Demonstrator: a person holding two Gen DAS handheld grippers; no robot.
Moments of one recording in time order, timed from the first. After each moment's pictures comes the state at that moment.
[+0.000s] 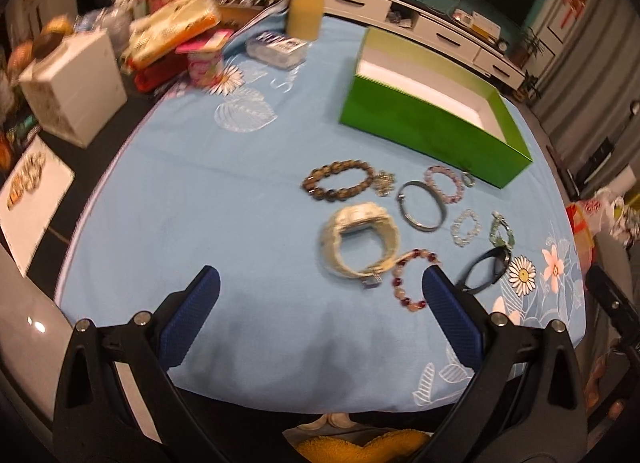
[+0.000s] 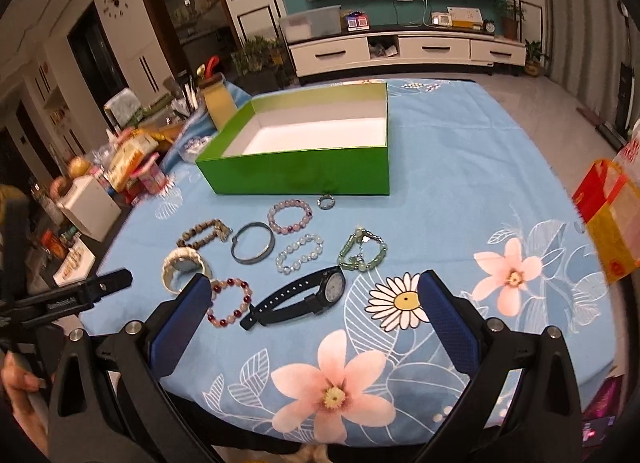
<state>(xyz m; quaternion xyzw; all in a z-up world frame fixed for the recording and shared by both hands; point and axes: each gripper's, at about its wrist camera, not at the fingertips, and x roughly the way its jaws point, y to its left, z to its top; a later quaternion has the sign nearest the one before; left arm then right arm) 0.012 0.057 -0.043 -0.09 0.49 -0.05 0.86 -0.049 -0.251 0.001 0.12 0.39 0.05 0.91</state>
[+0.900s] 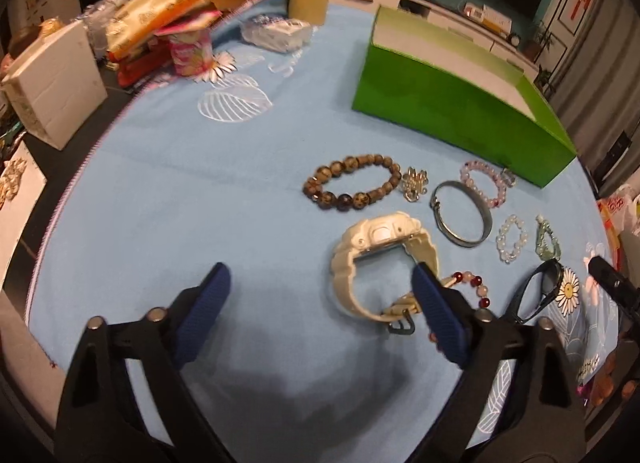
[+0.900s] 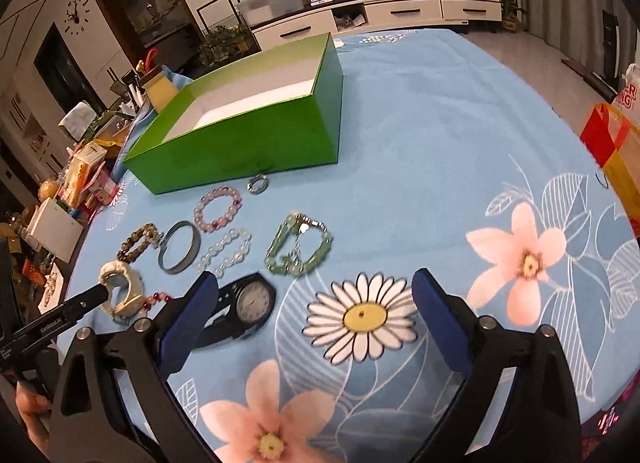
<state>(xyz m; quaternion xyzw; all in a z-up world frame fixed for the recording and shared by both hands) 0.053 0.032 -0.092 -0.06 0.49 -0.03 0.87 -0.001 -0.295 -0.070 0.16 0.43 0.01 0.89</state>
